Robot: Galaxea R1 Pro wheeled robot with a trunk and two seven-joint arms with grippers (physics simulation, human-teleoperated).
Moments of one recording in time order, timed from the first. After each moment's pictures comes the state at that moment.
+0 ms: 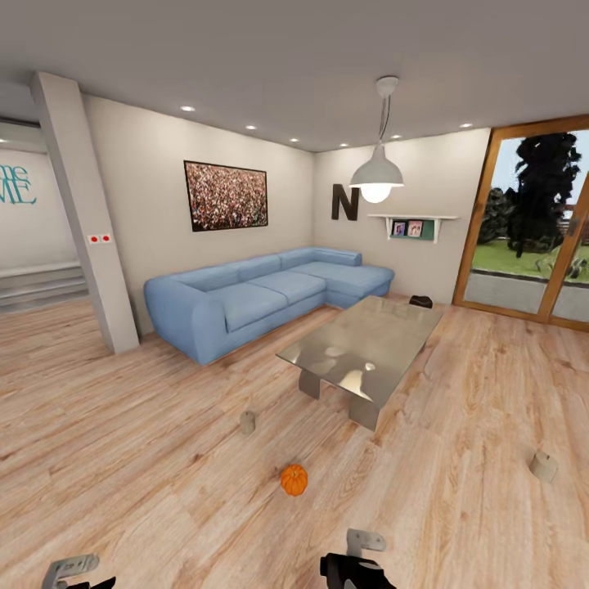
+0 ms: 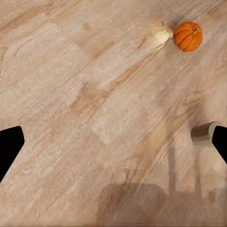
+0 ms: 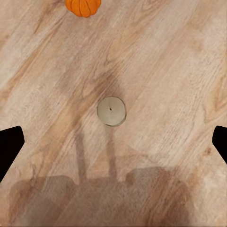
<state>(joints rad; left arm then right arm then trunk) -0.28 0.38 0.29 -0.38 0.05 0.07 -0.56 -0.39 0.15 0.42 -0.42 -0.53 0.17 -0.31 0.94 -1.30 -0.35</state>
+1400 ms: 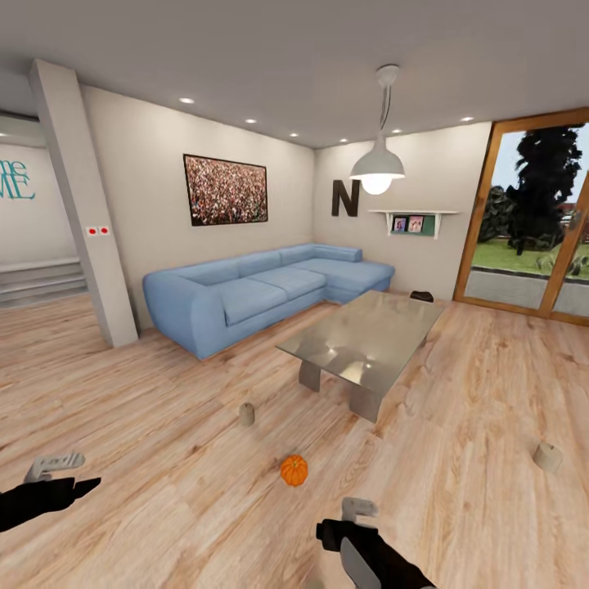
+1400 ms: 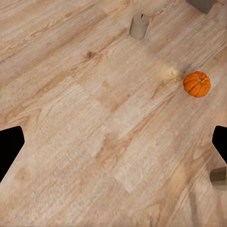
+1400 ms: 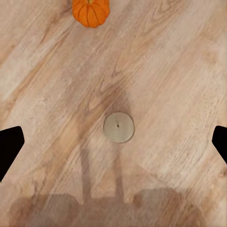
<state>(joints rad) -0.25 0.46 0.35 -1.10 0.04 0.65 -0.57 -0.49 0.15 0.41 -0.44 -0.54 0.25 -0.30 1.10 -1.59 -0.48</state>
